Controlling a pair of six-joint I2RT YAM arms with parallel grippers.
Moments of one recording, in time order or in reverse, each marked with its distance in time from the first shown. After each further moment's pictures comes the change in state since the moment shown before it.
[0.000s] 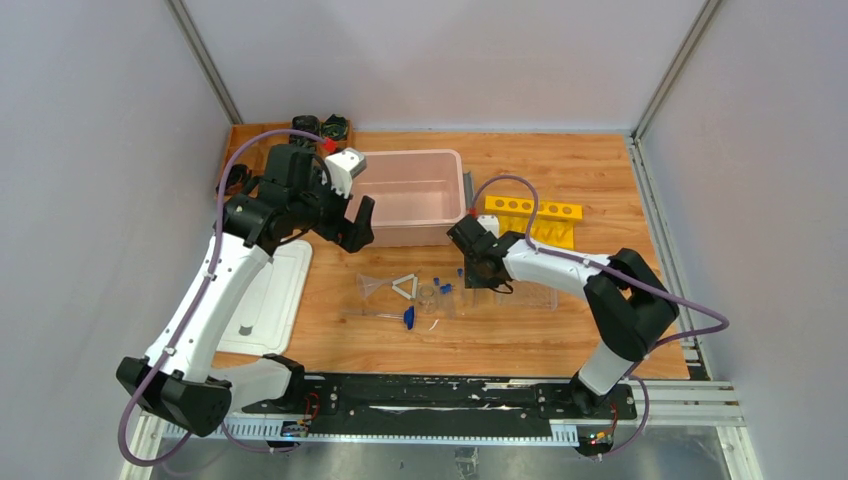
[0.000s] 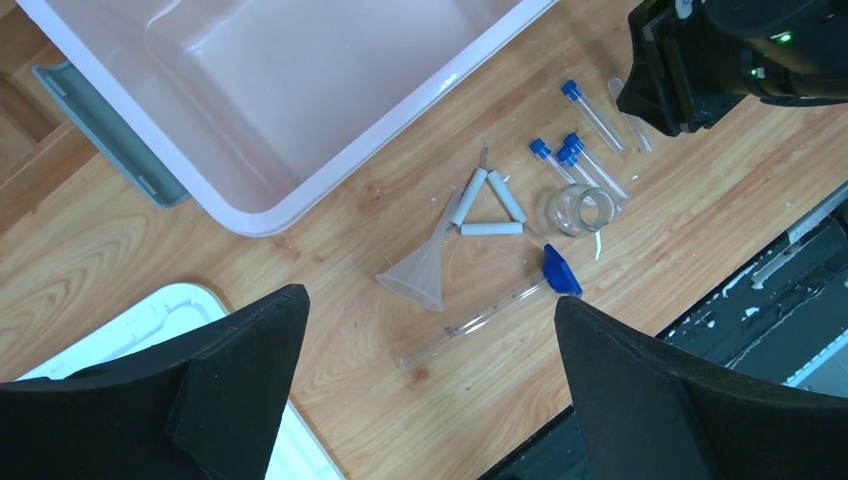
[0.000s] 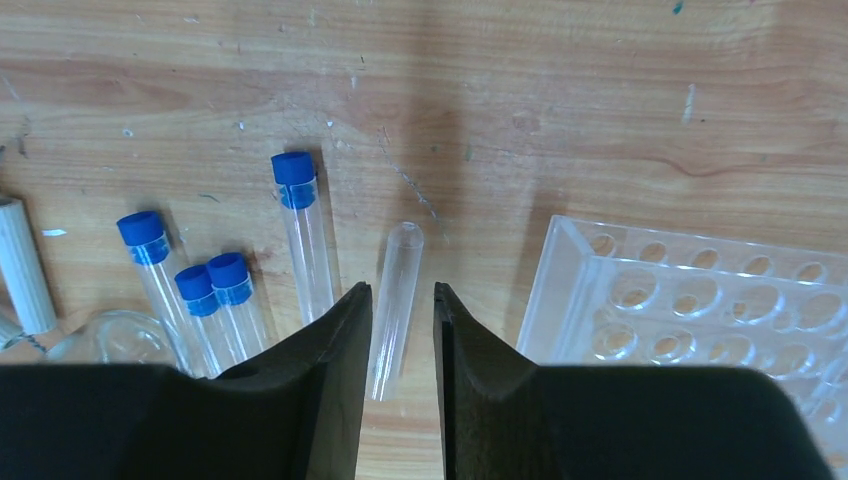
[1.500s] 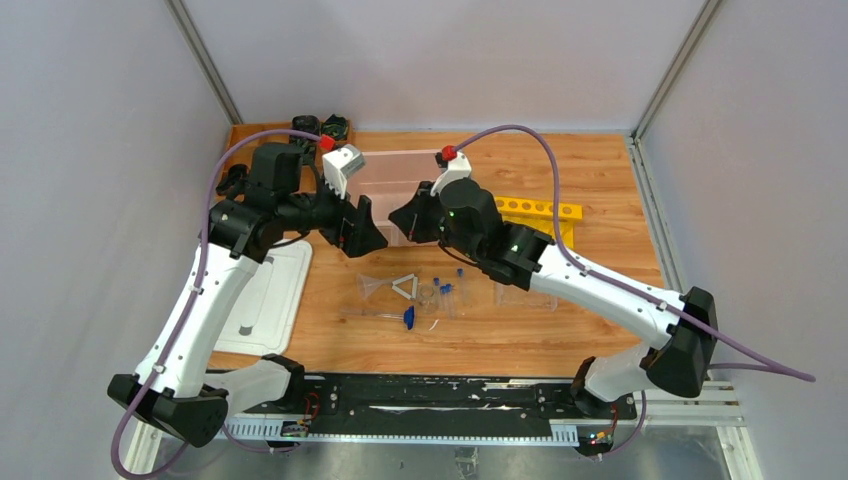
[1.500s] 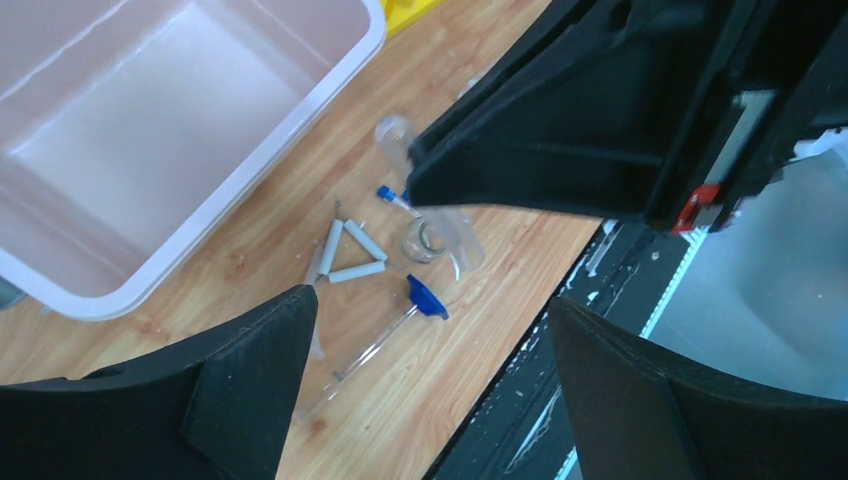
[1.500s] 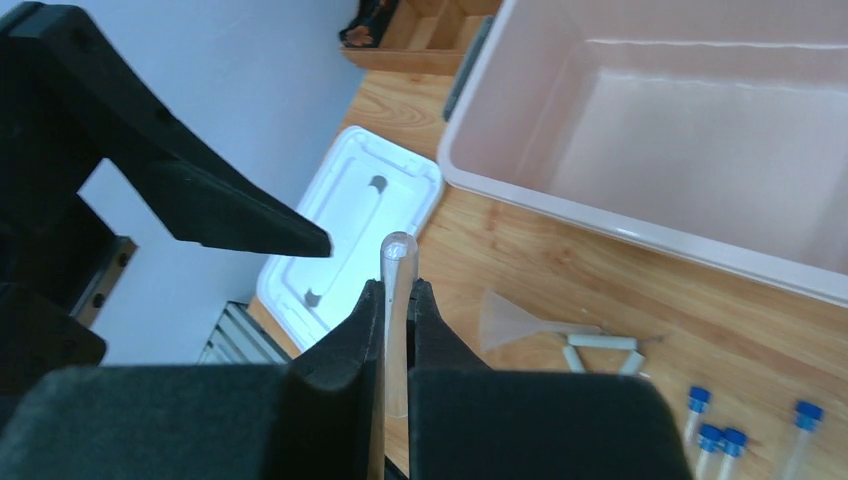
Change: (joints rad) left arm 0.000 -0.051 0.037 0.006 0.304 -0.075; right arm 0.236 -0.244 0.305 0.332 -0.048 0.000
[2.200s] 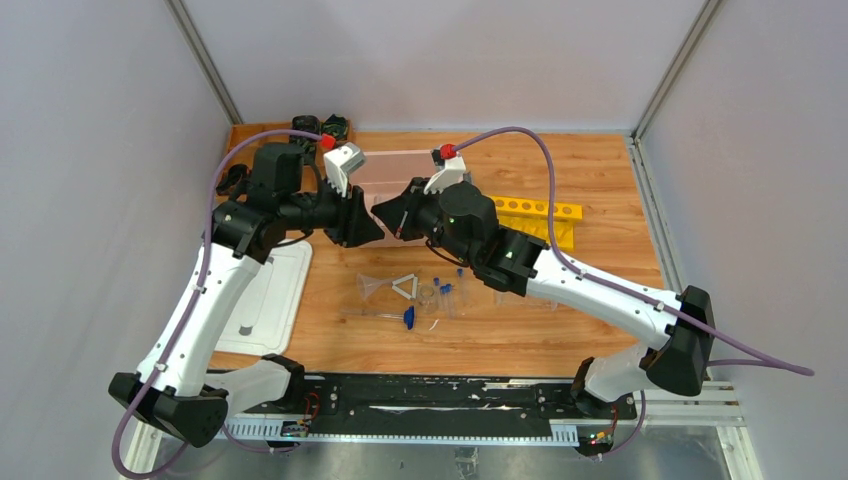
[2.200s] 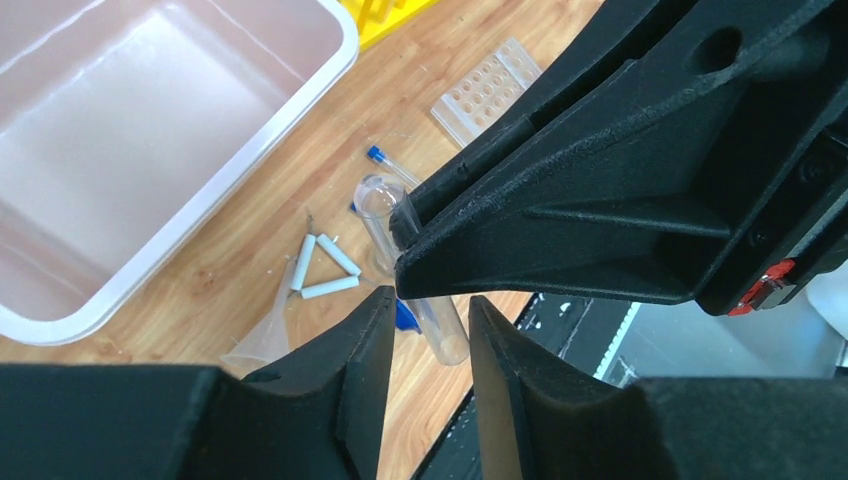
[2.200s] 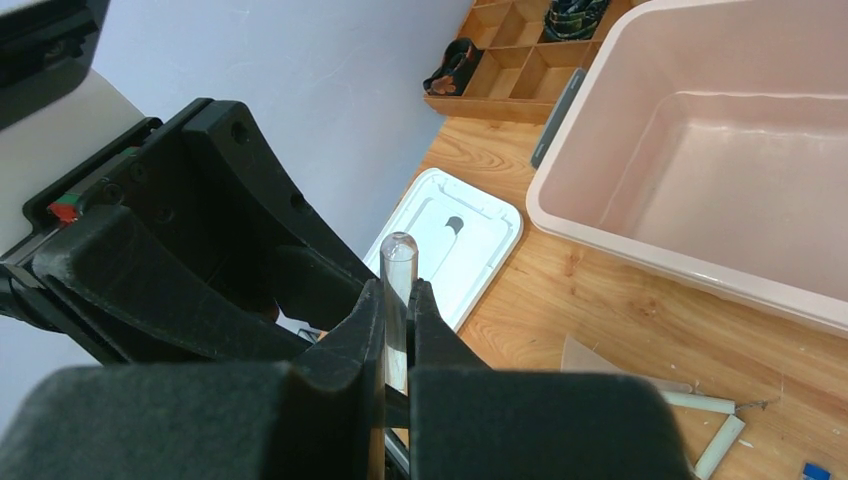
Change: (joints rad) left arm 0.000 -0.001 -0.024 0.065 0.057 -0.063; right arm 0.064 0.021 0.006 0.195 0.013 0.046
